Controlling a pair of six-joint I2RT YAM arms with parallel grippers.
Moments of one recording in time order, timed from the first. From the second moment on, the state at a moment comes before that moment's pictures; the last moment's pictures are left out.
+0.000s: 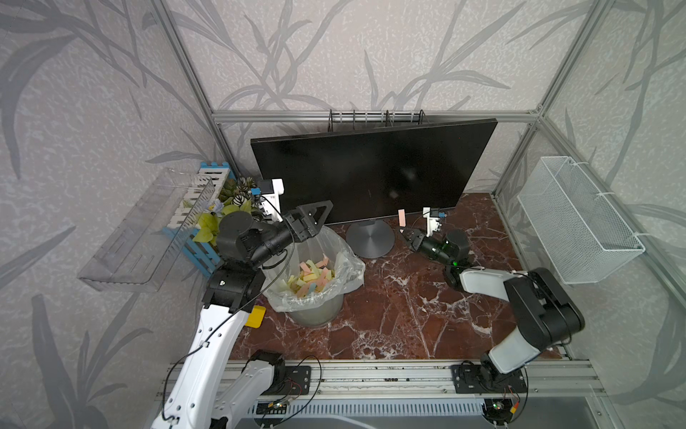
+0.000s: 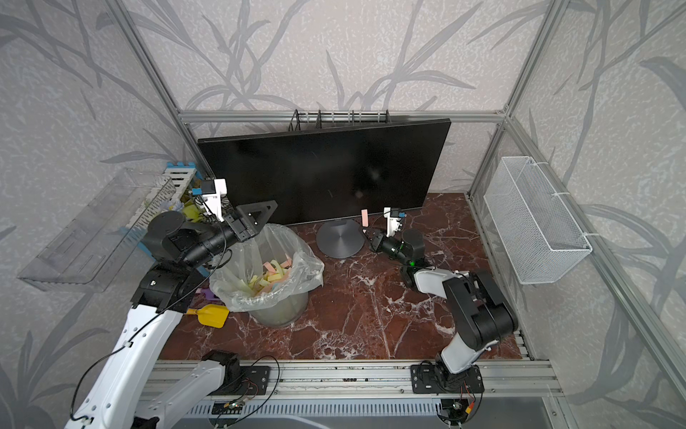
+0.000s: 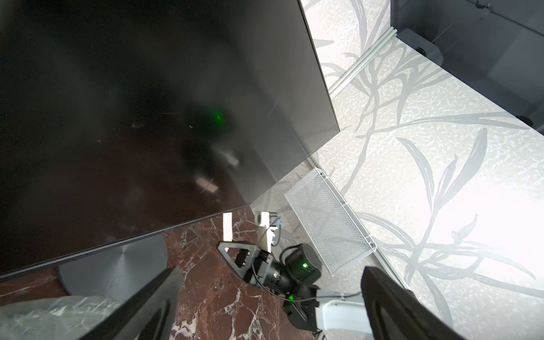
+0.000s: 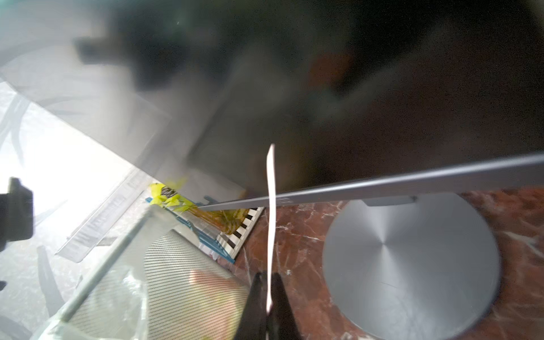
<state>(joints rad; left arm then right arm) -0.17 0.90 1.13 -0.21 0.56 -0.78 0.40 1.55 0.69 0.86 -0.57 0.77</state>
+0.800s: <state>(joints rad) 0.10 0.96 1.26 -0.31 0.21 -0.85 0.99 1.78 1.76 -0.50 -0.43 0.23</state>
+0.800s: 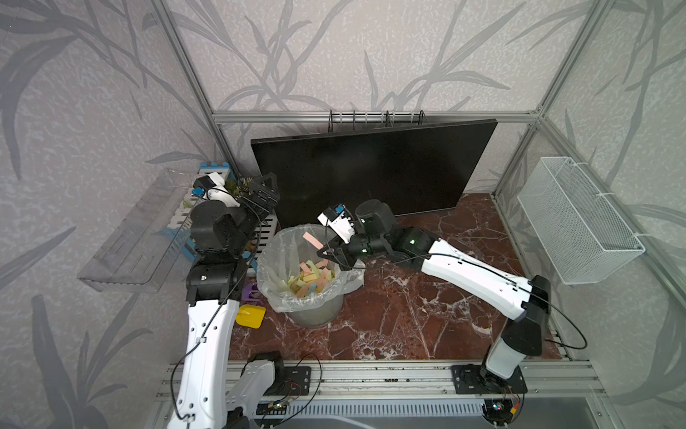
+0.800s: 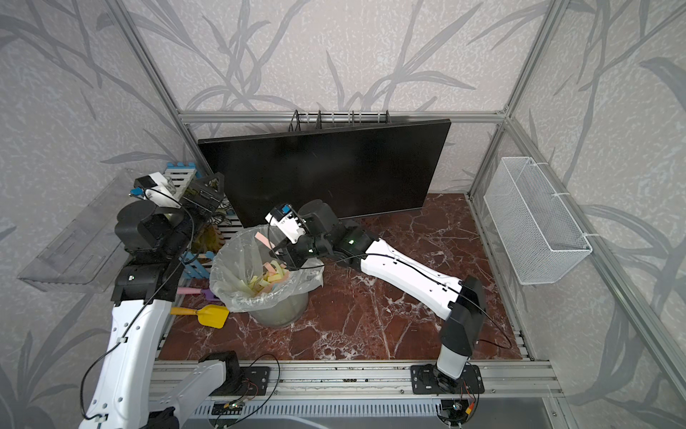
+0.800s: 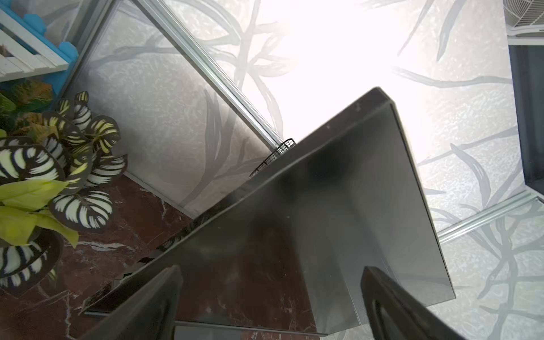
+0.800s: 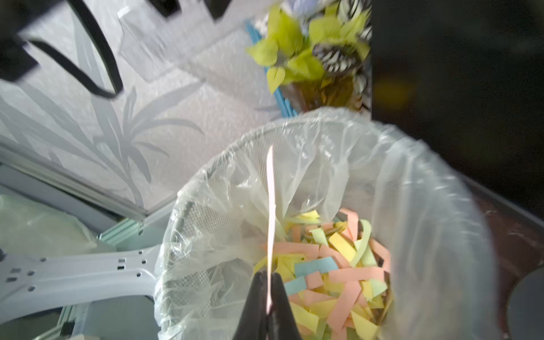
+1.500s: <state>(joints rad) 0.15 0.97 1.29 -0.22 0.29 -0.94 1.04 2.20 2.36 -0.91 -0.39 0.15</state>
